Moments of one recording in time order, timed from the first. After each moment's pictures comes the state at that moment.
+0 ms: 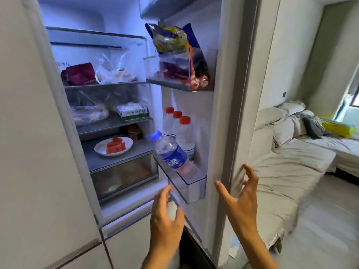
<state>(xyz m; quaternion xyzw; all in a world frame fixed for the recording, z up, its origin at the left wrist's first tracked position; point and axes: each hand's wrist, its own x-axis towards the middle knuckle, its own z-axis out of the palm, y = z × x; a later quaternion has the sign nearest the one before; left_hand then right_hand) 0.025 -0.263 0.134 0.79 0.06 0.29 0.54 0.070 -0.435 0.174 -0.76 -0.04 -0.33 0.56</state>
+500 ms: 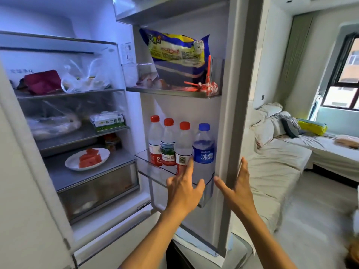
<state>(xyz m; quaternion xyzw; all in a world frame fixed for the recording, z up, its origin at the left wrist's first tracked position) 0.137 -0.345 0.202 0.92 -0.09 0.21 0.33 0.149 -0.509 0.179 -0.84 -0.03 -0.23 0.50</state>
